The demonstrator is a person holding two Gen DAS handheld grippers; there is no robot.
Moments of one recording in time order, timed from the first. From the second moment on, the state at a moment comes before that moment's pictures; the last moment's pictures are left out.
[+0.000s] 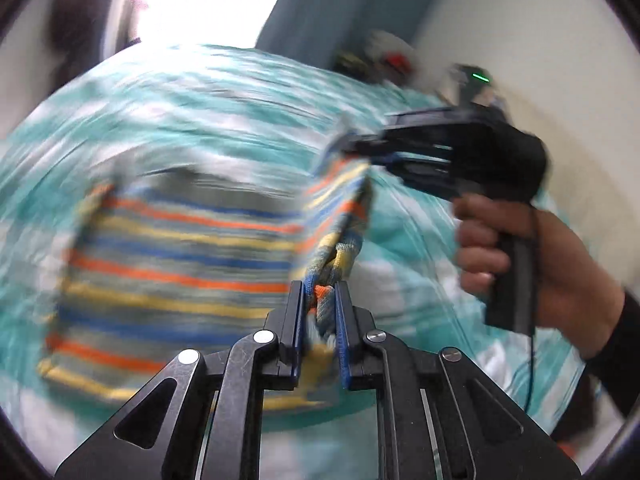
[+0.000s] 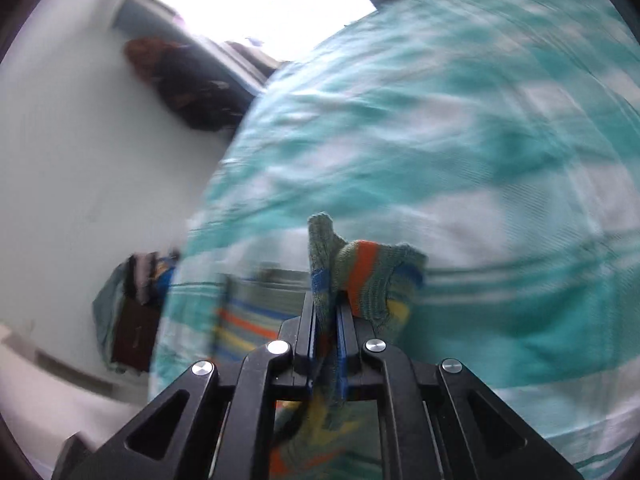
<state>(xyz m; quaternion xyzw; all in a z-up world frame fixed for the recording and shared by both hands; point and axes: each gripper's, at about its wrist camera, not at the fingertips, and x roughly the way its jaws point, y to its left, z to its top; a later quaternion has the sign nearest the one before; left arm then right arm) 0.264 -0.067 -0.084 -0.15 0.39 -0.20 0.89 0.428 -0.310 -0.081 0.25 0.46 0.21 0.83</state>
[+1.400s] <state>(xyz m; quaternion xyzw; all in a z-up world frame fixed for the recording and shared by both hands) 0.426 0.059 -0.150 -0.10 0.50 -0.09 0.86 0.280 -0.093 -0.165 -0.03 0.46 0.28 0.84</state>
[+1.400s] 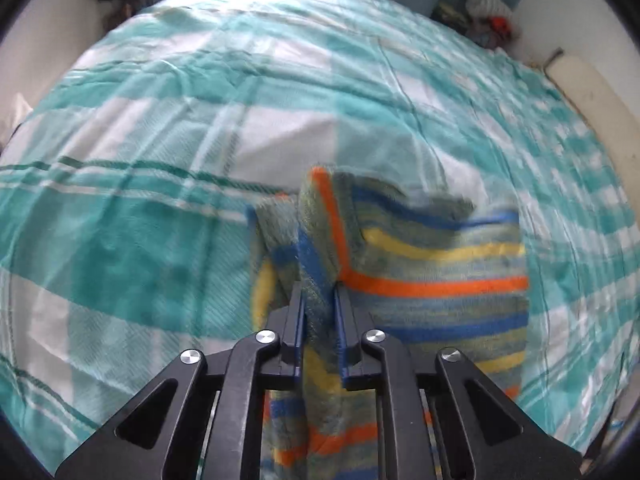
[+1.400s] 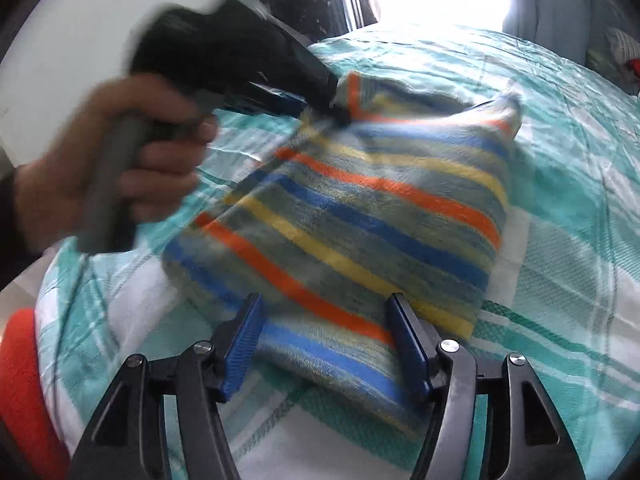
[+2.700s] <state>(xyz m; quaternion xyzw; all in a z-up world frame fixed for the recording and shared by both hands) 0.212 0.078 -0.091 0.02 0.47 -0.04 0.88 0.190 -0.129 -0.099 0.04 0.47 0.17 0.87</state>
